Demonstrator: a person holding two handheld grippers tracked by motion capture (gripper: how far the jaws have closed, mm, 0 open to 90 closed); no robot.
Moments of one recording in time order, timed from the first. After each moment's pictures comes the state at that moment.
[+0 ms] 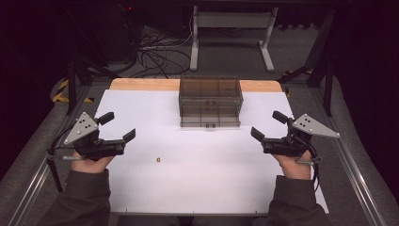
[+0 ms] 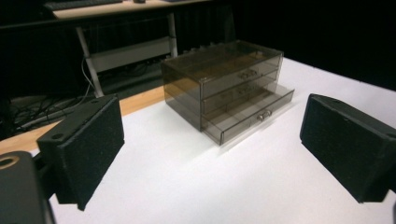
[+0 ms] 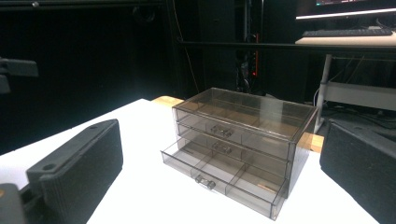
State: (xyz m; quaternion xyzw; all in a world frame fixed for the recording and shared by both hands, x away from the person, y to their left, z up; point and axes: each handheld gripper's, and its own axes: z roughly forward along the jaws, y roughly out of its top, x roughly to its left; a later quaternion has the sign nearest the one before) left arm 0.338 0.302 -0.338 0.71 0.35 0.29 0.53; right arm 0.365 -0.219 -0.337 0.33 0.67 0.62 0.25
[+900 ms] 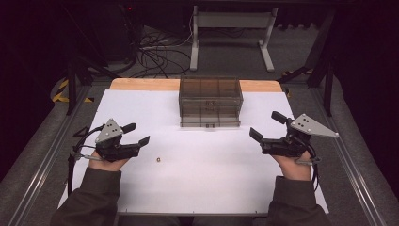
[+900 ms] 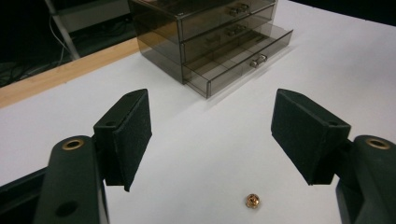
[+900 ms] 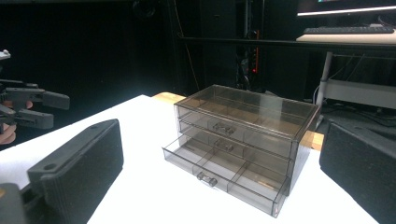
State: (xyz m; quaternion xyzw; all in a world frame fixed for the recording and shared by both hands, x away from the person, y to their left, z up) left arm 0.361 0.277 -0.380 0.77 0.34 0.24 0.47; right arm 0.363 -0.215 -0.334 0.33 0.68 0.61 0.25
